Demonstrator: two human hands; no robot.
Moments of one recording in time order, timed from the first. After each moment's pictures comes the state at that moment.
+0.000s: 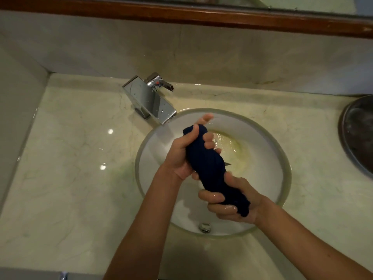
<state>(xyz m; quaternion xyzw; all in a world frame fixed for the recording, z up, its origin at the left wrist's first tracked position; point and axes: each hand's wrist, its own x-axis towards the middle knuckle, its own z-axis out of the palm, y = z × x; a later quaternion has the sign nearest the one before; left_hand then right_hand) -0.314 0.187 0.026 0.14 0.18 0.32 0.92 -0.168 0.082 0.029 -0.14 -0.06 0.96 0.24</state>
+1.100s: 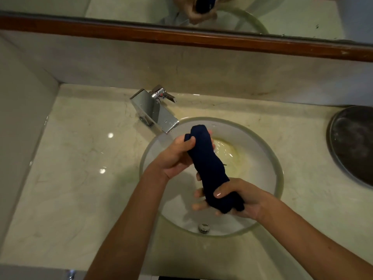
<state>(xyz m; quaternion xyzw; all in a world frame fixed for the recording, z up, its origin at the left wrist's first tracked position) -0.342 0.202 0.052 0.28 0.25 0.25 0.89 -0.163 0.097 0.081 -0.36 -0.05 0.90 0.23</state>
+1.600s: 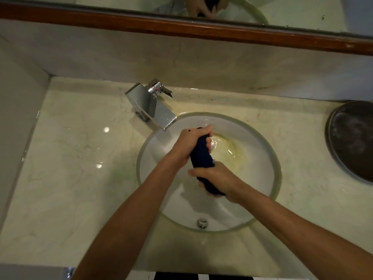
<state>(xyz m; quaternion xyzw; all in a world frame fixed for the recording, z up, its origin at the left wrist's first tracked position) -0.299 0.220 0.027 0.31 0.47 0.21 0.80 -0.193 0.122 0.057 -0.66 -0.28 0.69 0.14</state>
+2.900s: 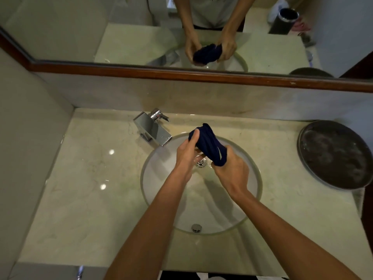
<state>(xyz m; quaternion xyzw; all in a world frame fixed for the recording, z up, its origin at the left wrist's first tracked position) -0.275 0.196 0.071 0.23 0.54 0.34 0.74 -0.143 0.119 0.056 -0.81 -0.52 0.15 0.23</state>
